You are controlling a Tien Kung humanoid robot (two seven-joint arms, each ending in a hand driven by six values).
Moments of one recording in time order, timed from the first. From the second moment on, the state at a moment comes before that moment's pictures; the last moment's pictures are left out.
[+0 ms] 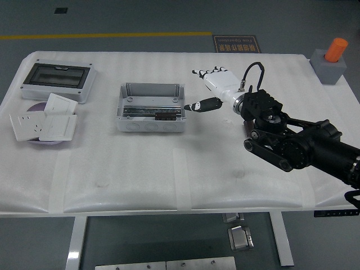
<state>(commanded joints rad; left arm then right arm) -0.02 0.20 -0.18 -0.19 0.45 0.14 -0.02 0.97 -0.29 0.21 0.86 -1.72 -0.26 -0.15</state>
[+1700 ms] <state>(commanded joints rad) -0.03 0.20 -0.10 -0.20 0.37 0.15 -0.05 0.87 -0.51 0.04 0.86 -1.76 -0.33 -0.01</state>
